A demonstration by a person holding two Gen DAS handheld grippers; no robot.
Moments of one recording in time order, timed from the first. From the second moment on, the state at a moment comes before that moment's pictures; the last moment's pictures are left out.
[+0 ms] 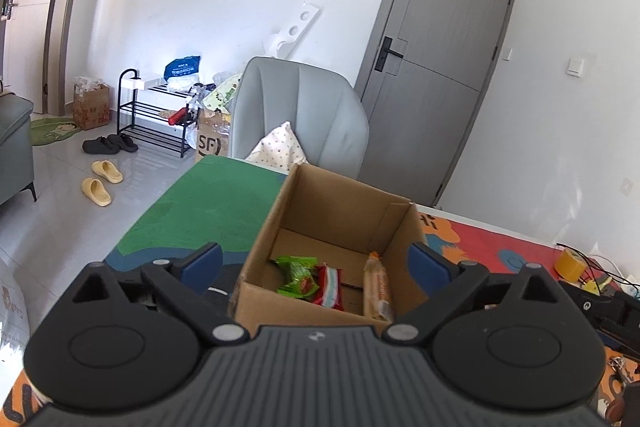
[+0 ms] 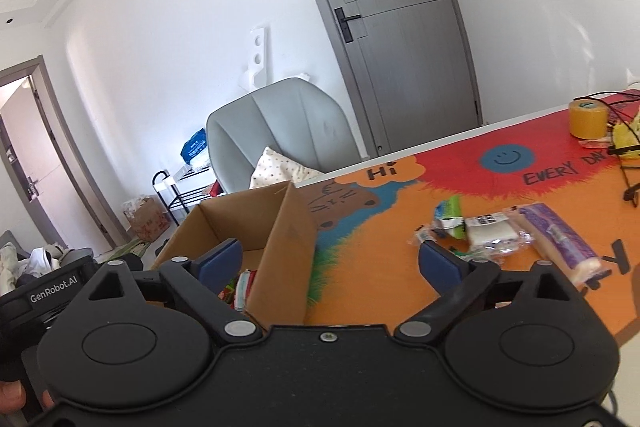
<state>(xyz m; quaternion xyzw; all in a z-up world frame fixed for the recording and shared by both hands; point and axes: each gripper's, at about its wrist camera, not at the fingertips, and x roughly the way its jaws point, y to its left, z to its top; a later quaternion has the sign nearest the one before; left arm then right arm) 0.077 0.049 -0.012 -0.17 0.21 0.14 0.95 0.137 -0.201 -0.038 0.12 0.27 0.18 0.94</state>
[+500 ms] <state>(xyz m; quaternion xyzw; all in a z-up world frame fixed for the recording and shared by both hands) 0.073 -0.008 -0.016 -0.15 0.22 0.06 0.96 0.107 -0.264 -0.038 0.12 0.27 0.11 0.95</state>
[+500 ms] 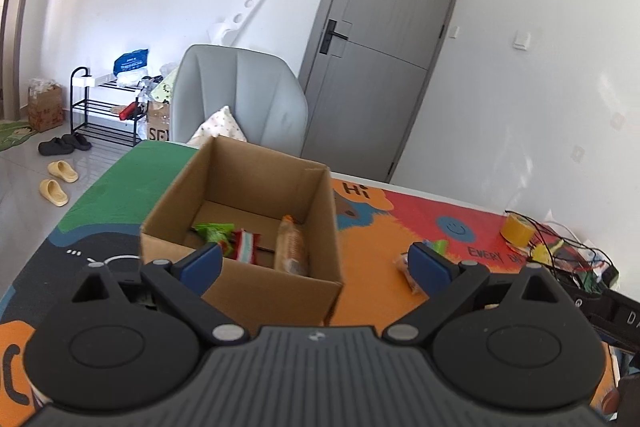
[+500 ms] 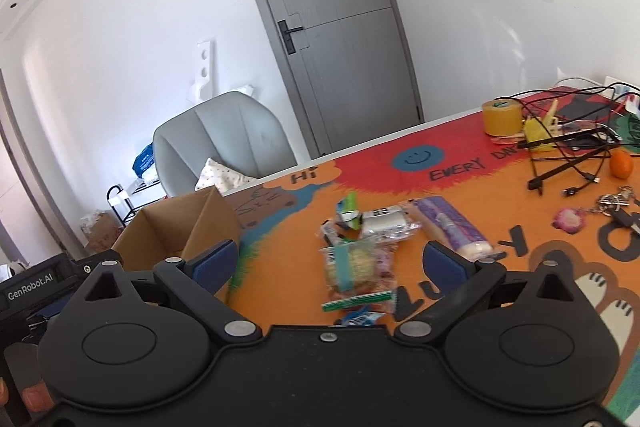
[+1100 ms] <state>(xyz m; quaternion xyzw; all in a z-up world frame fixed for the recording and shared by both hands) 0.093 -0.059 -0.044 -0.12 0.25 0.03 0.96 0.121 -0.300 -0.086 0.15 0.32 0.11 0.93</state>
